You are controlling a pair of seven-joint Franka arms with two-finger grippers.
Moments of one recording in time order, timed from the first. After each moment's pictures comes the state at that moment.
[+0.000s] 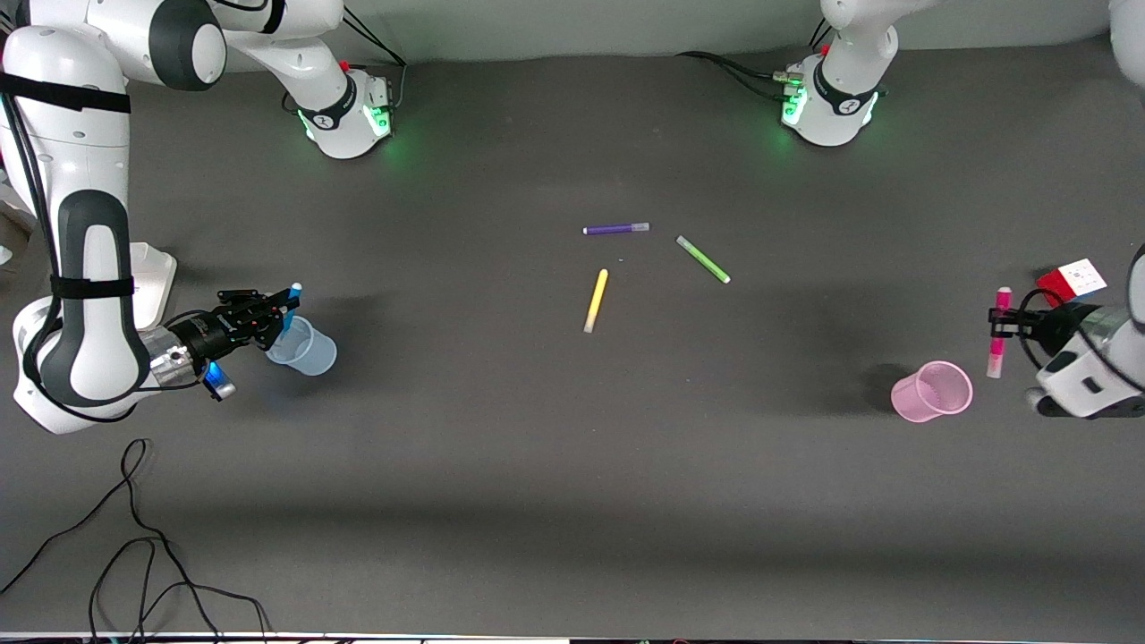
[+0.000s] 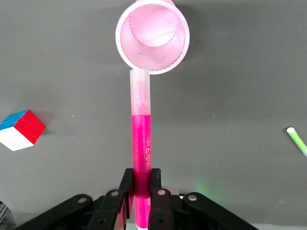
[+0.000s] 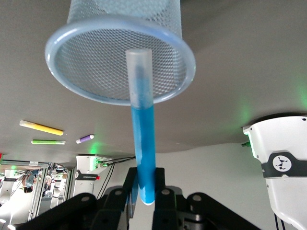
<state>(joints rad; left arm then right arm) 0.31 0.54 -0.27 -1.35 0.18 1.34 0.03 0.05 0.70 -0.37 -1.56 0.61 1.19 0.30</state>
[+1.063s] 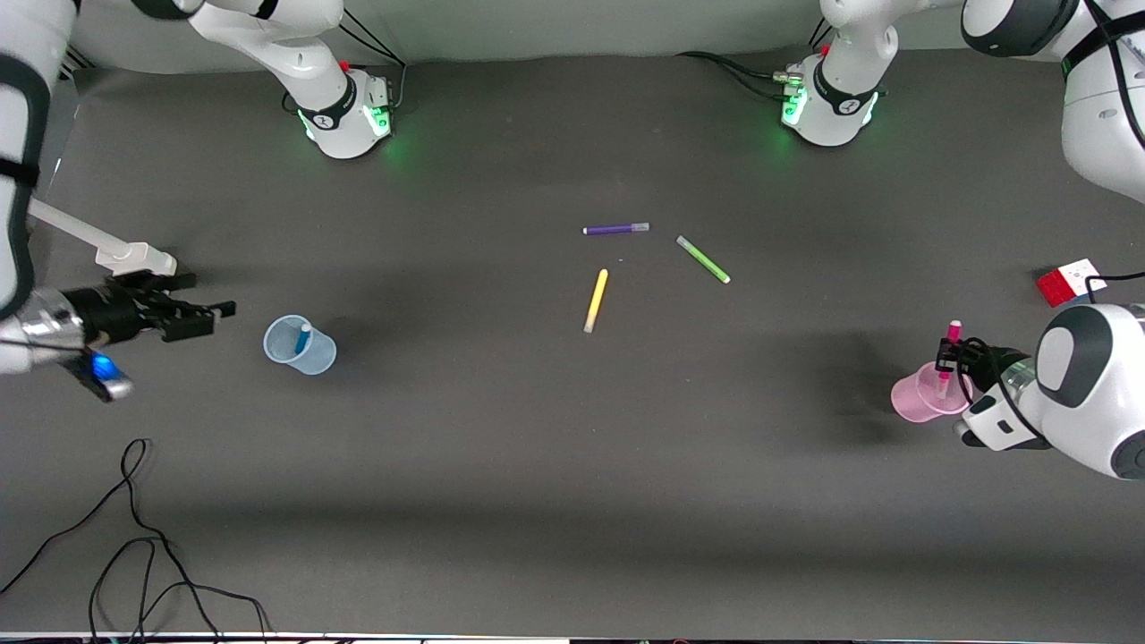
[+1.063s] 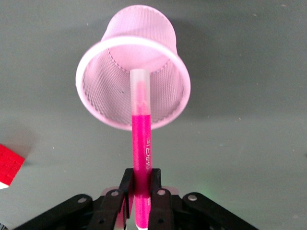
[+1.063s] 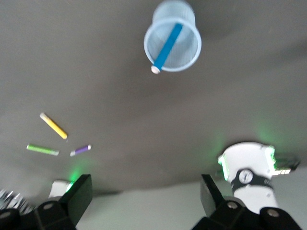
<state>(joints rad) 0.28 0.75 -0.27 -1.30 0.23 1.42 0.02 0.12 0.40 -0.37 -1.40 0.41 1.20 0.29</state>
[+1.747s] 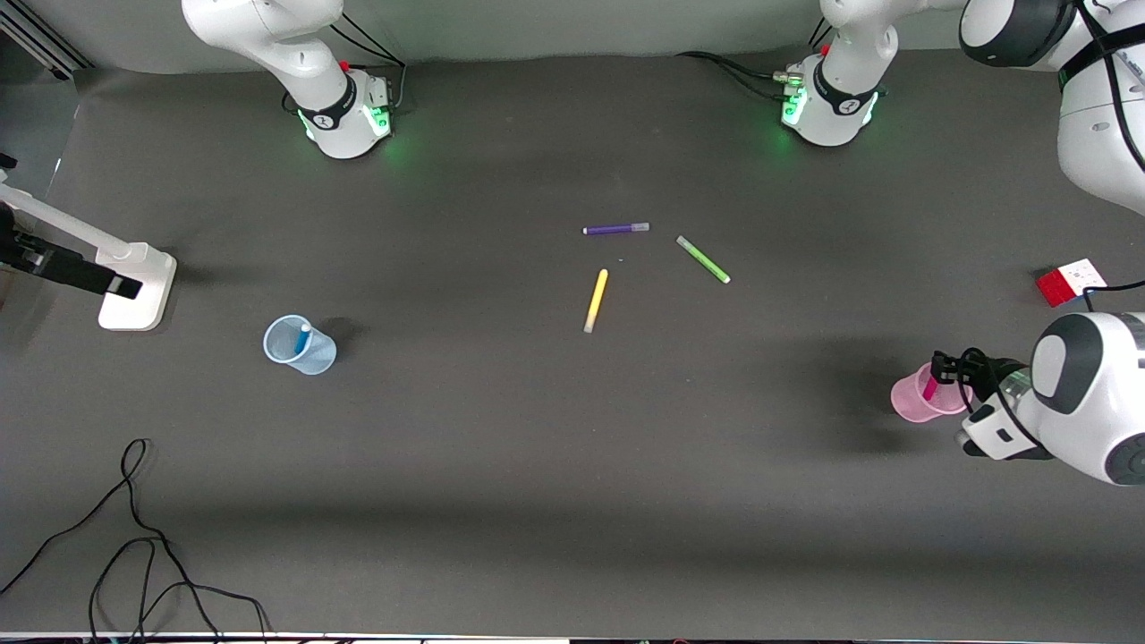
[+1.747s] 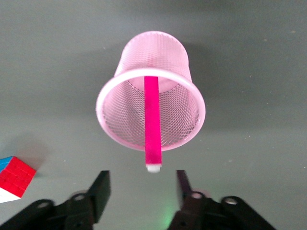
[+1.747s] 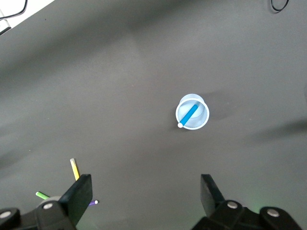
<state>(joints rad) 0.28 0.77 -0.28 -1.25 0.26 1.43 0.02 0.22 0.15 -0.37 -1.36 0.25 1.41 0.29</state>
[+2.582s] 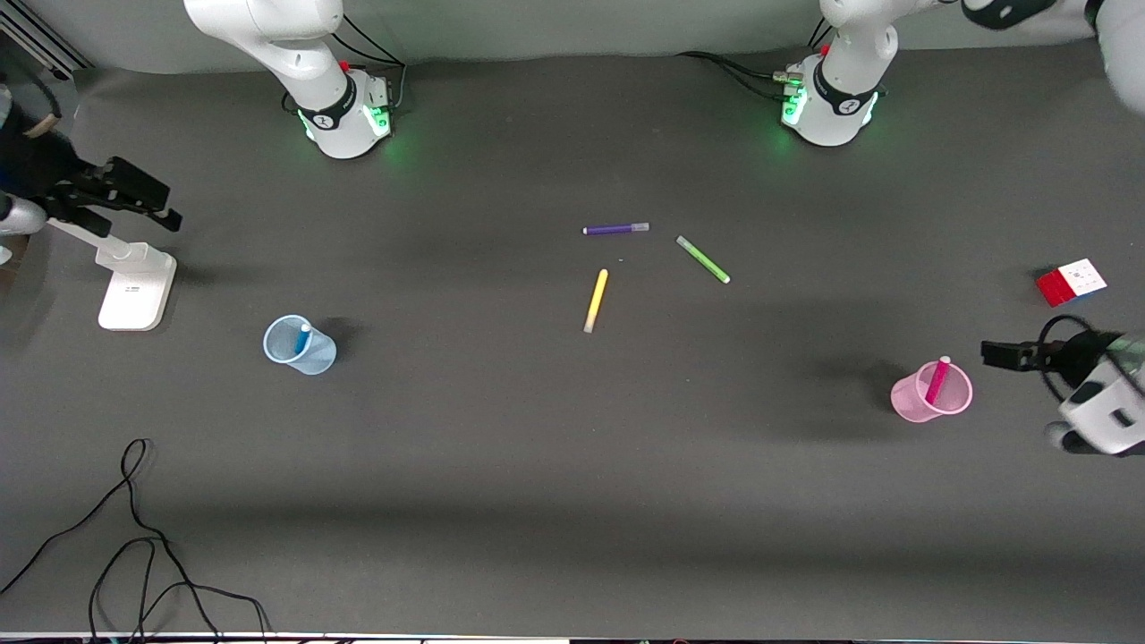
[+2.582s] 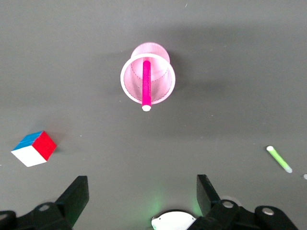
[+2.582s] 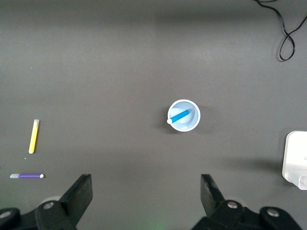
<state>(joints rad) 0.26 0.59 -0.29 -1.07 0.19 1.26 0.02 0.00 -0.15 0.02 -1.70 0.10 1.57 0.03</state>
